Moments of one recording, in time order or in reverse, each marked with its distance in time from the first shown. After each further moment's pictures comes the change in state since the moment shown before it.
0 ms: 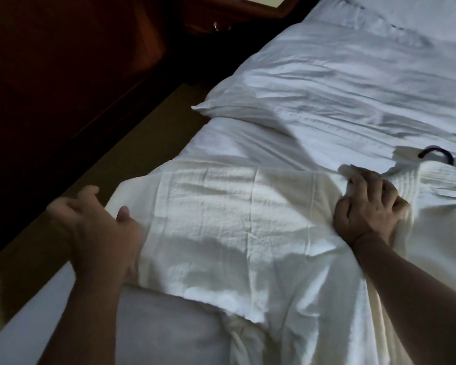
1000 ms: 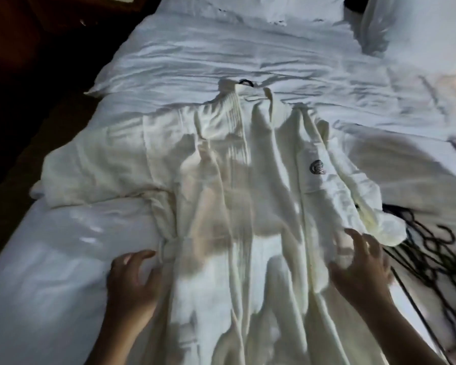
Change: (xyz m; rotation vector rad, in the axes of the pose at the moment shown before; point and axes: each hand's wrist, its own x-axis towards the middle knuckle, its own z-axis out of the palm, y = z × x) left_hand -0.282 -0.095 -0.122 -0.185 -0.645 0.490; right_hand -0.422 0.153 -0.306 0.233 -0.272 0.738
